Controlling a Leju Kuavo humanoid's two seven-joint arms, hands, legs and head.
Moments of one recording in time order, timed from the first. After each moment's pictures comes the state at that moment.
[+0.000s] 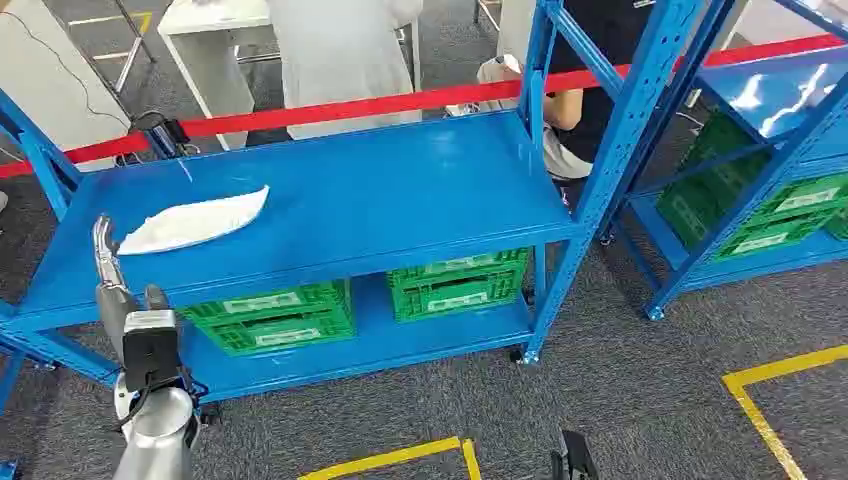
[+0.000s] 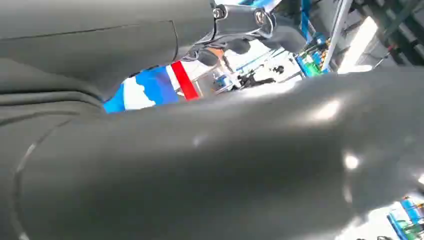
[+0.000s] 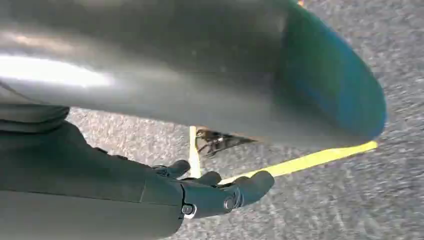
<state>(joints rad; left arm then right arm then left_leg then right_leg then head) -0.32 -0.12 -0.07 -1.16 -0.34 0.39 -0.69 -0.05 0.17 -0.72 -0.18 0.39 -0.04 -0.14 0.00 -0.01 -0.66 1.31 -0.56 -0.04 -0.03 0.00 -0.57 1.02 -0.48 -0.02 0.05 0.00</state>
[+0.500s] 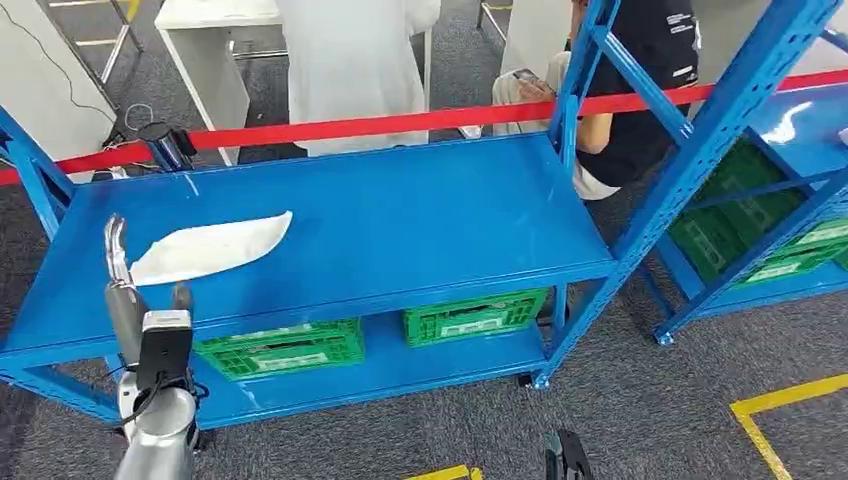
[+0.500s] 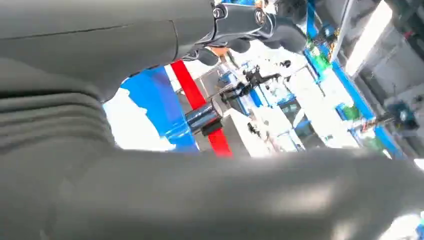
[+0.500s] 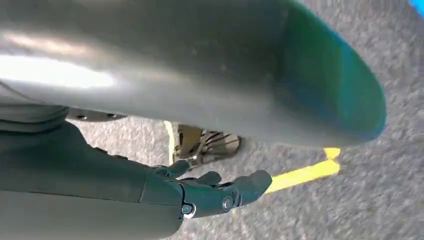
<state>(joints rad) -0.33 -0.12 -0.08 -1.12 -0.42 0.39 -0.67 -0.06 0.17 -0.74 -0.18 0.39 -0.04 -0.14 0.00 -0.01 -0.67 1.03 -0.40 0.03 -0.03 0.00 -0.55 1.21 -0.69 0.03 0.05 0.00</state>
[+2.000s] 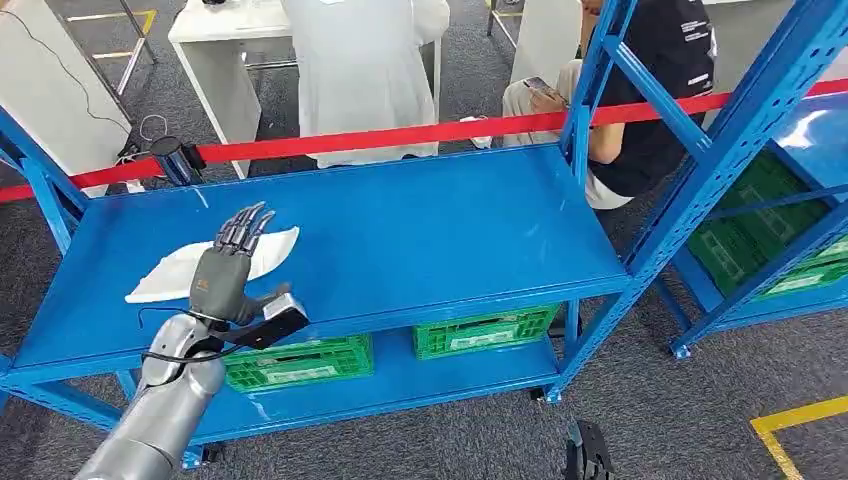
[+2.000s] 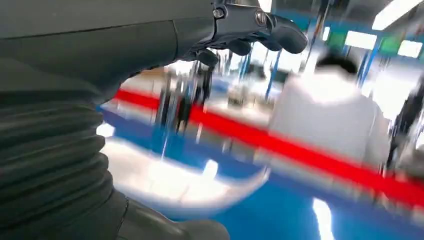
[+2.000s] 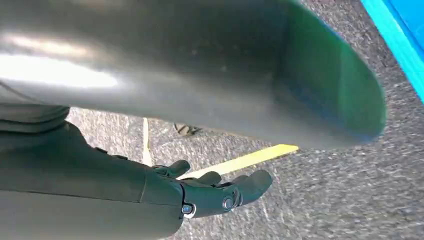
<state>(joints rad) -0.66 -0.04 -0.31 -0.57 -0.88 0.37 -0.59 -0.08 0.12 -0.80 -0.18 0.45 -0.05 -0.20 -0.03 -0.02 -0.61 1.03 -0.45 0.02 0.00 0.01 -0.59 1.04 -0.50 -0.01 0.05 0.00</state>
